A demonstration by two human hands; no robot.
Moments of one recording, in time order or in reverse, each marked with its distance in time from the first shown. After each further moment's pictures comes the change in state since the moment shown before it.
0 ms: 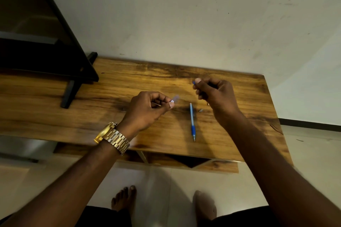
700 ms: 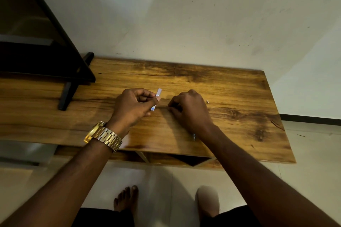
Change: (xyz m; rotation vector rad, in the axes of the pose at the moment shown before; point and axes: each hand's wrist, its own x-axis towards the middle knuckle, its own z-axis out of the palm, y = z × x) left_hand 0.001 -0.006 -0.020 -0.106 0.137 -0.169; right_hand -0.012 0.037 0.055 -1.096 -0.206 -0.454
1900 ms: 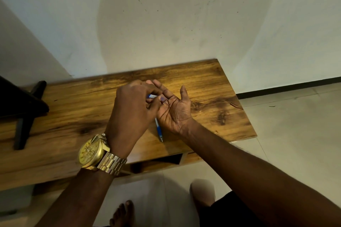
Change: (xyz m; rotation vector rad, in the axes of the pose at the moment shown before) left_hand -0.046 0.108 0.090 0.731 0.002 0.706; right_hand -0.022 0.038 -0.013 2.521 0.106 0.391
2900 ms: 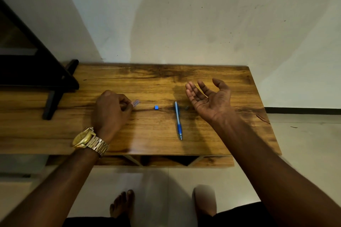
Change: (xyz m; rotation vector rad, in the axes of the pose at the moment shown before) left_hand -0.047 -0.144 0.013 0.187 -0.011 -0.494; right_hand 0.001 -0.042 0.034 -0.121 0.579 -0.060
